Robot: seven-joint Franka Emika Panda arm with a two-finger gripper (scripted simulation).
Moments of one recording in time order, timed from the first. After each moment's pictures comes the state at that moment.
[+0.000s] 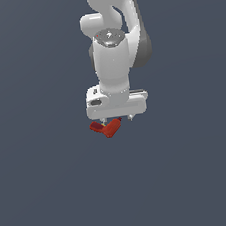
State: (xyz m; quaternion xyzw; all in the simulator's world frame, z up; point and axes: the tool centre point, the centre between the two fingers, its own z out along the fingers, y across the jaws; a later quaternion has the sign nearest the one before) arm 0.018 0.014 0.204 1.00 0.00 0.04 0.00
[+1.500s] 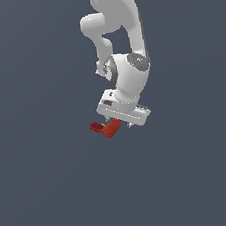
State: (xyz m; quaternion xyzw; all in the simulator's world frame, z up) arm -0.019 0.019 0.129 0.98 -0.16 0.04 0.12
